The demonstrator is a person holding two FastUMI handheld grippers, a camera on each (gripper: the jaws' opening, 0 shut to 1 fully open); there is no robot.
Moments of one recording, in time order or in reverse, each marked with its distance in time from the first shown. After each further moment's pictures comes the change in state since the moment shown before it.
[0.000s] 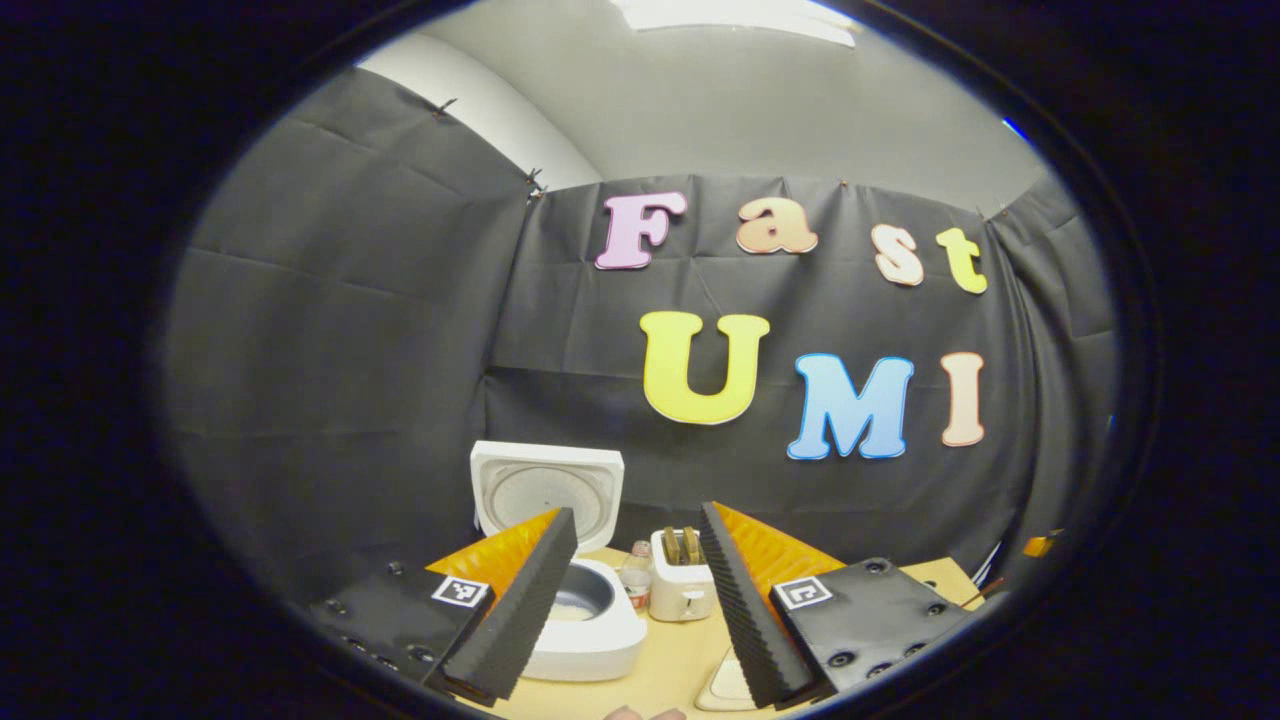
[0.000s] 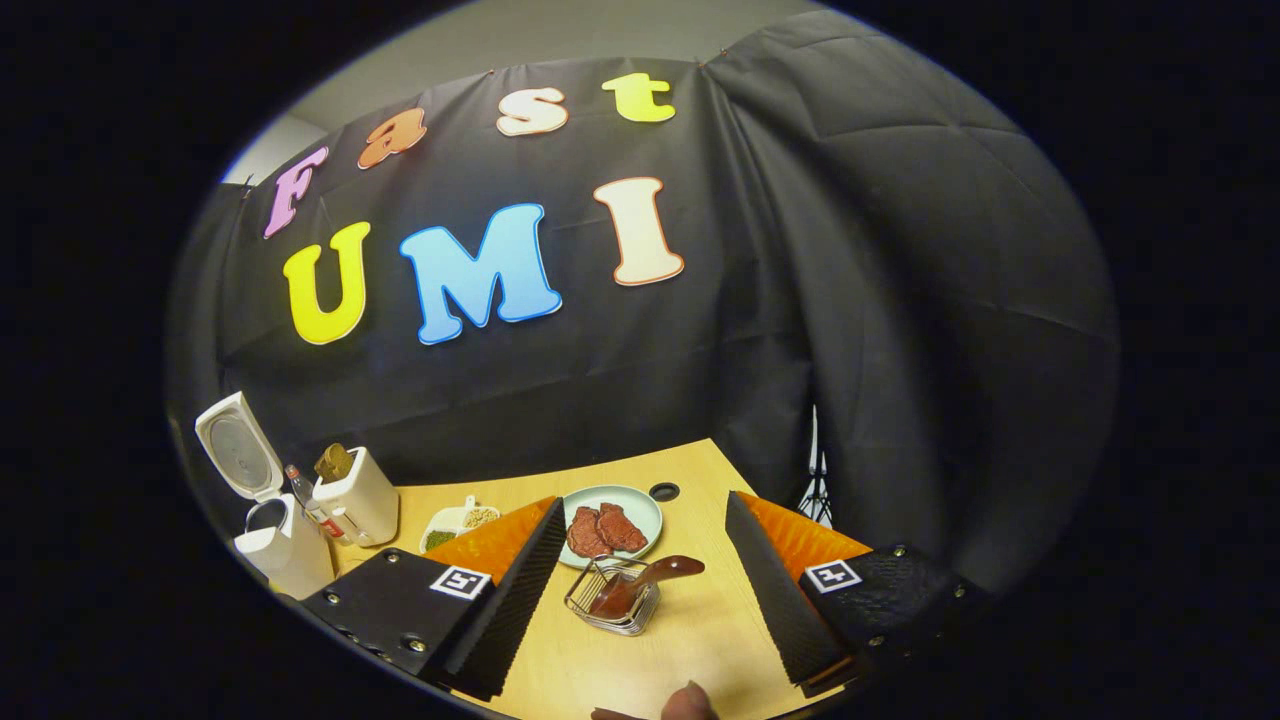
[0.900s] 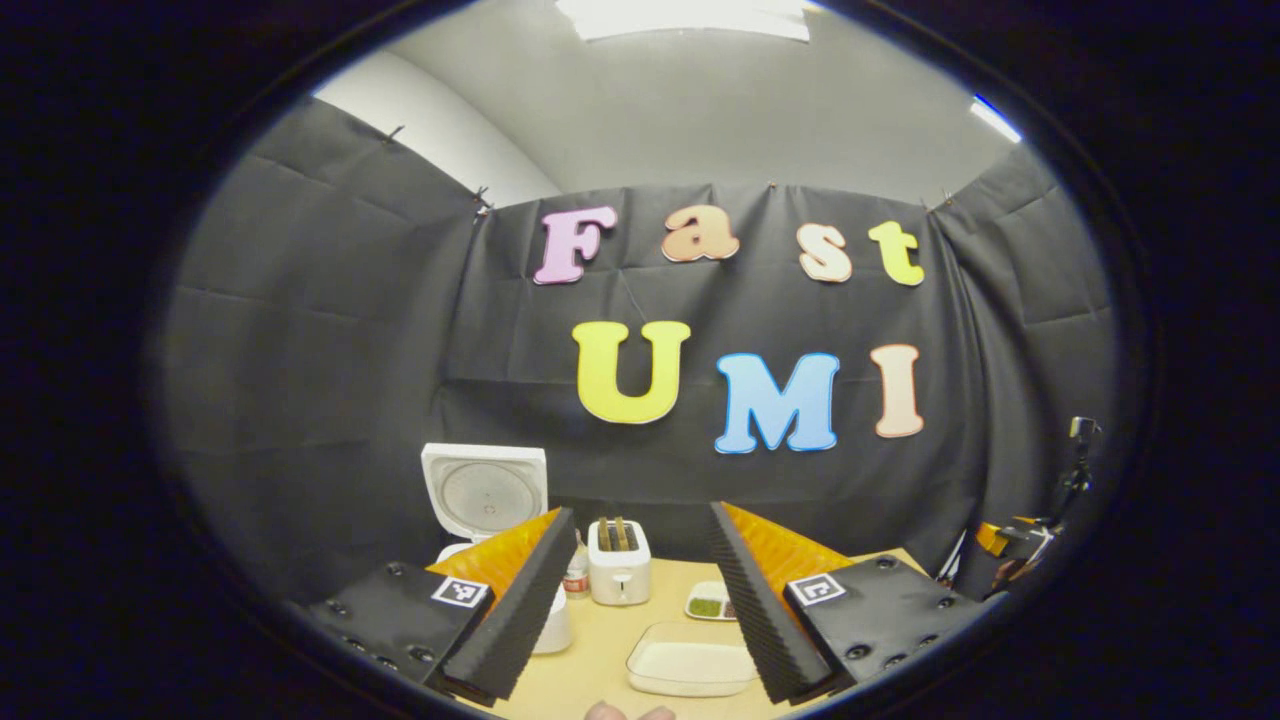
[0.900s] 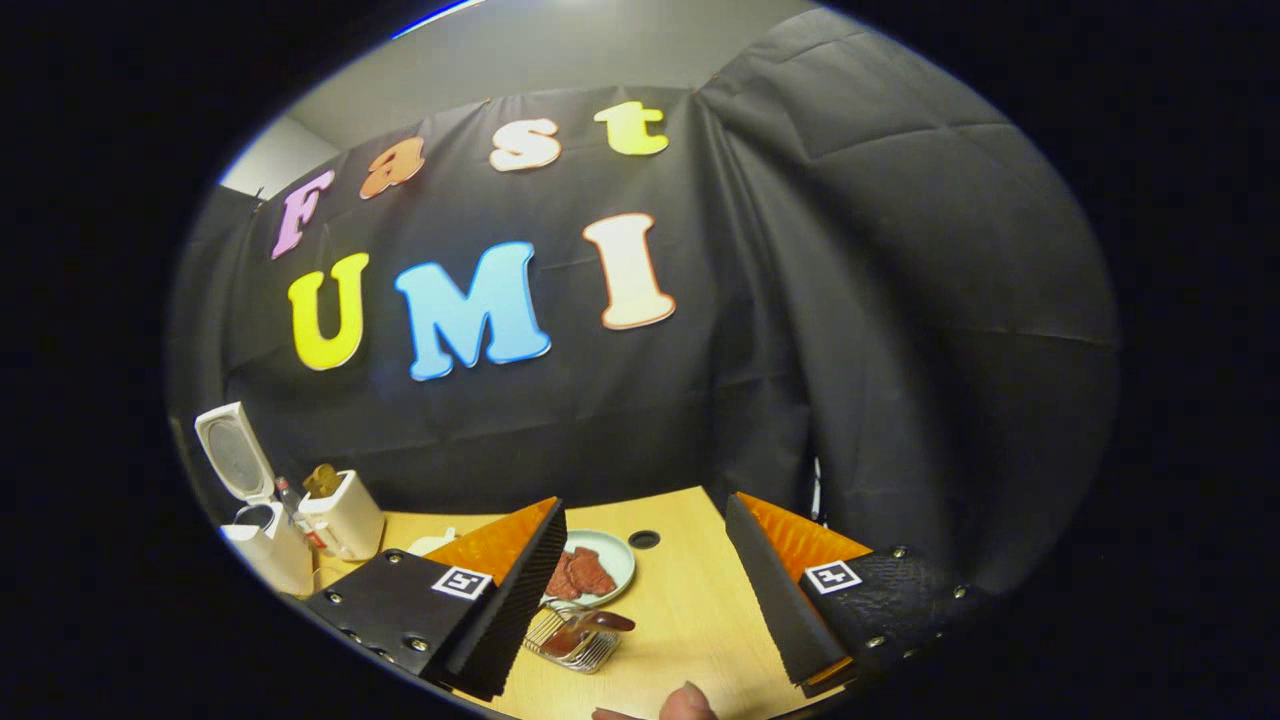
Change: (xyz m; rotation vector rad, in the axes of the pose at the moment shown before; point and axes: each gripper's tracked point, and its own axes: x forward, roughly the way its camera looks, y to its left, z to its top) left arm -0.075 -0.122 0.004 0.049 -0.005 -0.139; right arm 0.034 -0.058 0.042 0.086 -0.143 -0.030
